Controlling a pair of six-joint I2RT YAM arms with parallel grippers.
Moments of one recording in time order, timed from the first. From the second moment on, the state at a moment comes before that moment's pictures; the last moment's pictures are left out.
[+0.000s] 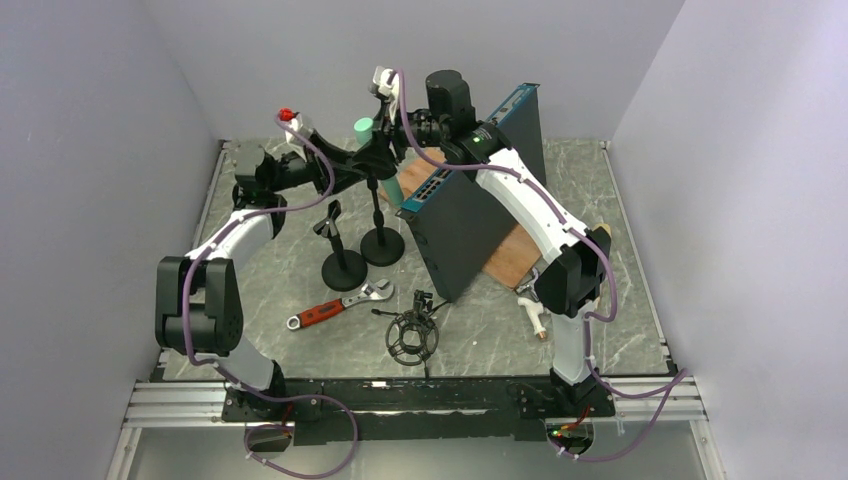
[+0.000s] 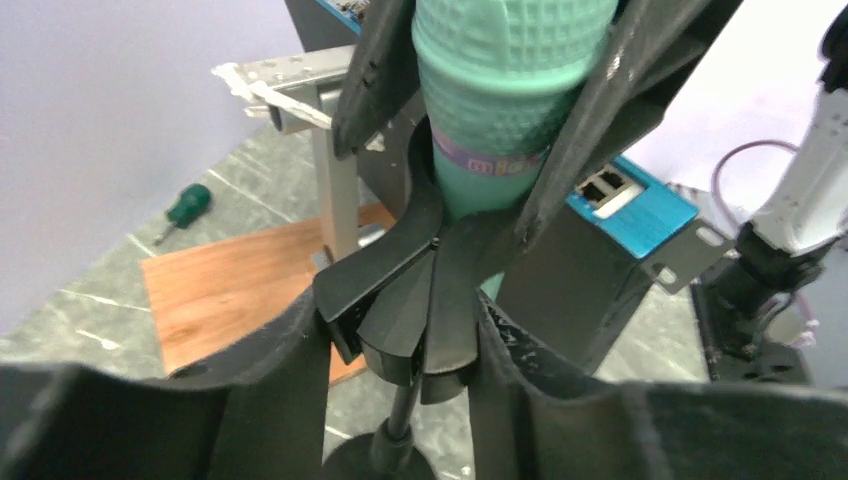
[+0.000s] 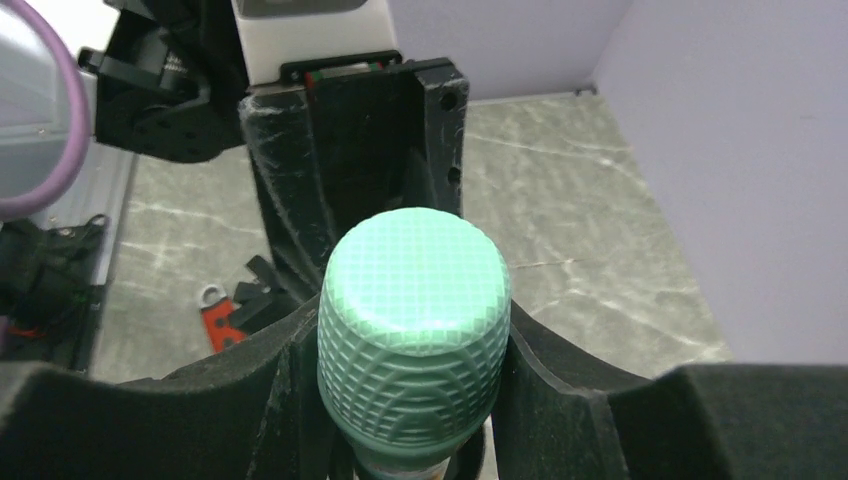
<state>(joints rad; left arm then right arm) -0.05 1.60 1.05 0.88 1.20 -0.45 0.63 2.00 2.14 -0.36 -0.77 -0.21</state>
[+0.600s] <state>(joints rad) -0.06 1.57 1.10 0.62 1.18 -0.24 0.63 2.00 2.24 -0.41 -0.67 -0.16</state>
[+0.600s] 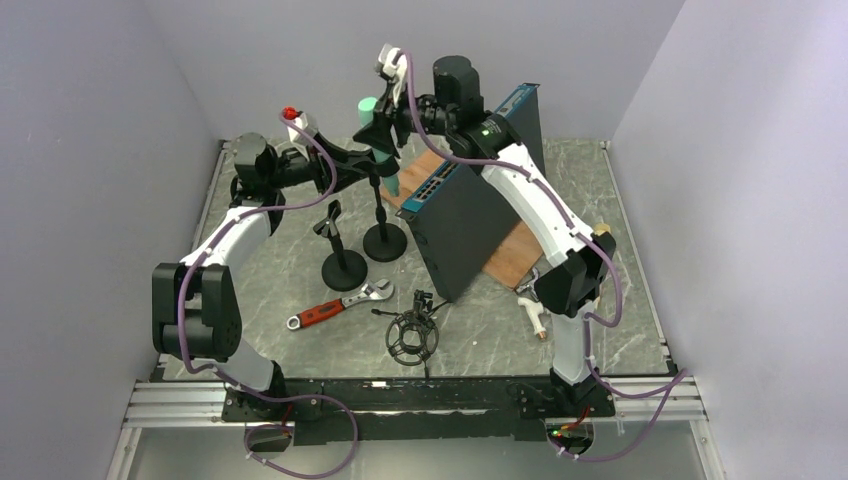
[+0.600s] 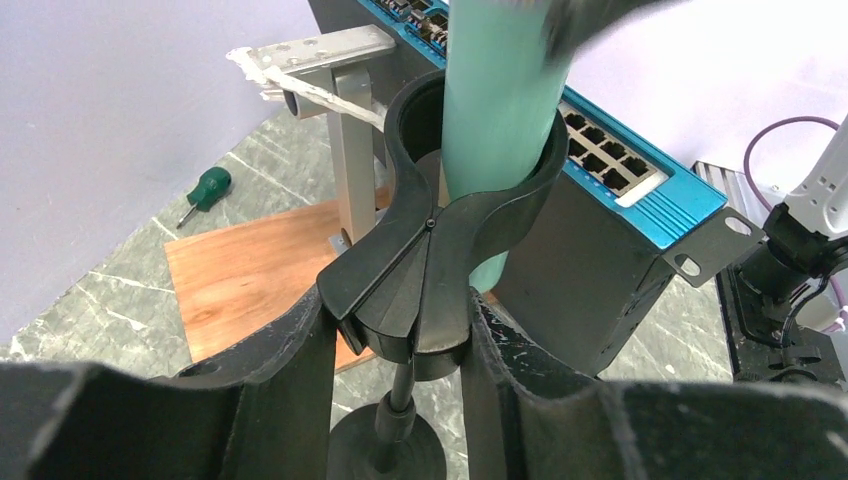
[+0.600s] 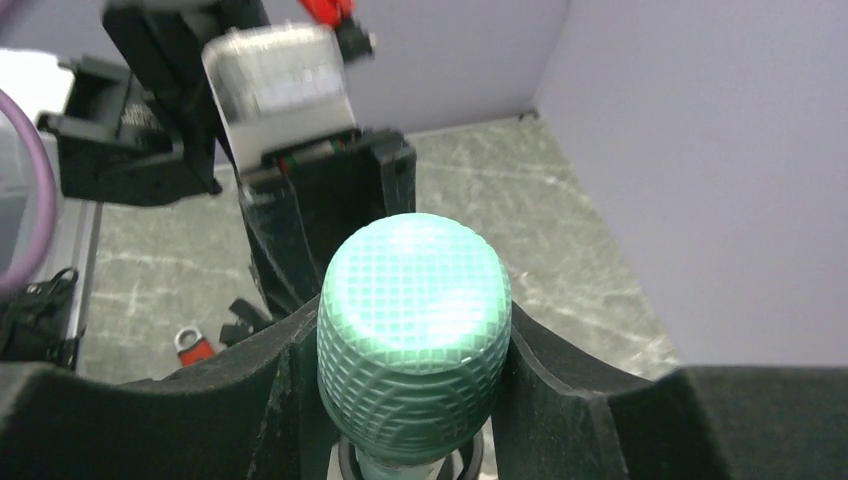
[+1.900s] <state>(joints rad) -0.08 1.52 1.20 0.28 0.97 -0.26 0.66 1.00 1.39 -0.17 0.05 -0.03</state>
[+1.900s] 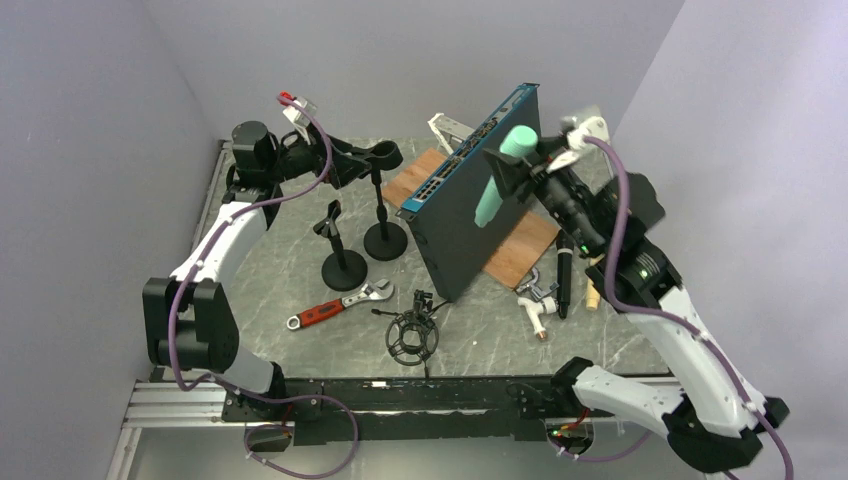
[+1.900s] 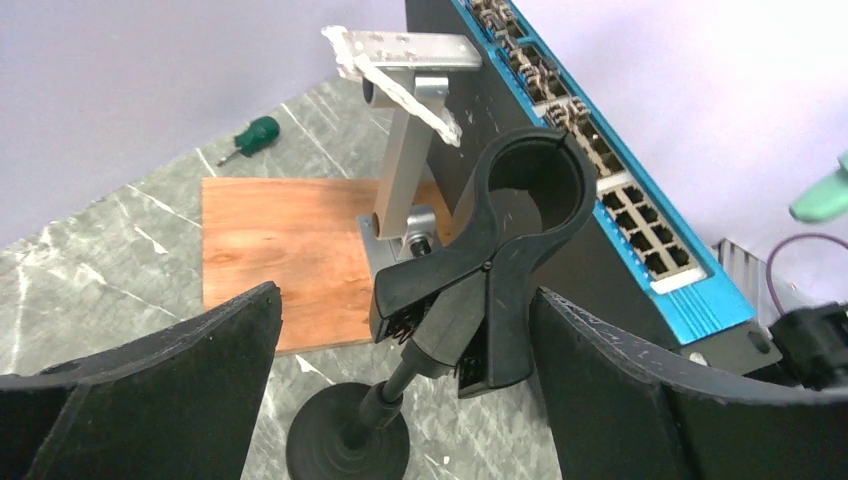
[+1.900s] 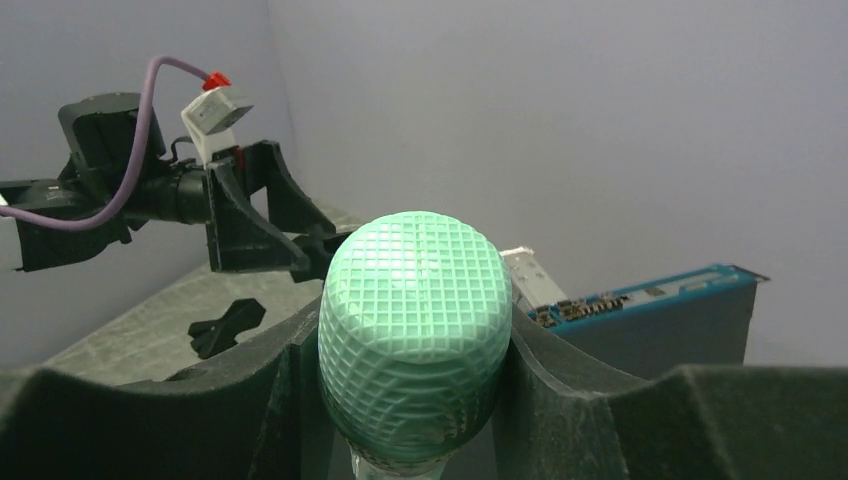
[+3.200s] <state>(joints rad) -0.23 1.47 1.45 -0.01 0.62 -0.14 0.66 0.65 1.10 -0.27 0.14 0.05</state>
